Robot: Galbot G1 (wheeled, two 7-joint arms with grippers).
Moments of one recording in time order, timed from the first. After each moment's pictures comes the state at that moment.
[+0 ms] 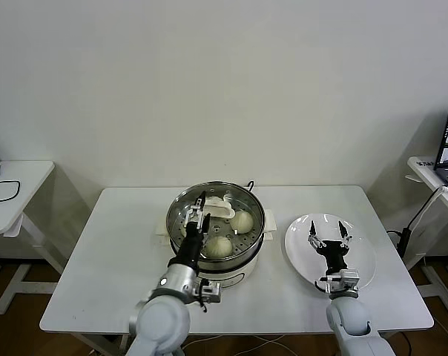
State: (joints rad) left arm 1.20 -1.37 -0.10 -2.06 1.44 0.29 0.24; right arm -1.13 1.23 0.44 1.41 0.25 0.28 0.15
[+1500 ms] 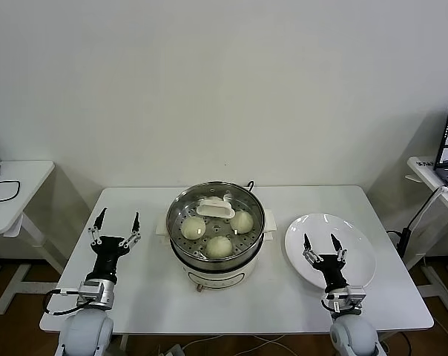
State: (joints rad) left arm 1.34 -1.34 -0.60 -1.84 0.01 -0.16 -0.03; right arm -1.27 1.21 0.46 1.53 0.39 0.26 0.05
